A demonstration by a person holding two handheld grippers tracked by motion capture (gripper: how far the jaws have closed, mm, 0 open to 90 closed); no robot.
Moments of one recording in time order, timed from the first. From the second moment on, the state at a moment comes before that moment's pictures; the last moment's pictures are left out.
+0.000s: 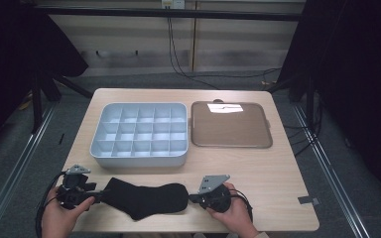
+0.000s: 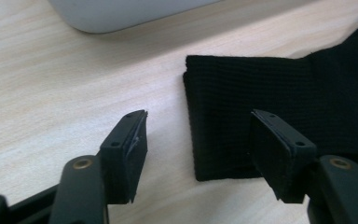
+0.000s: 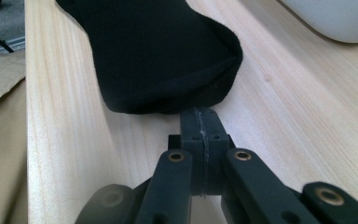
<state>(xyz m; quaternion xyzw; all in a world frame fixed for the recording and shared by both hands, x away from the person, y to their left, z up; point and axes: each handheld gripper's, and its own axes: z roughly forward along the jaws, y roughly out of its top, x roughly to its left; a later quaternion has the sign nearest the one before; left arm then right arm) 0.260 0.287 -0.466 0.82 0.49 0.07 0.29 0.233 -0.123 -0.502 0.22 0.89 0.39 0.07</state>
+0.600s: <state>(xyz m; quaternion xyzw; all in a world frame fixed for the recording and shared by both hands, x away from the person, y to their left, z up) 0.269 0.275 -0.475 0.83 0.49 0.05 0.25 0.230 -0.121 -0.503 0.23 0.89 0.39 0.08</state>
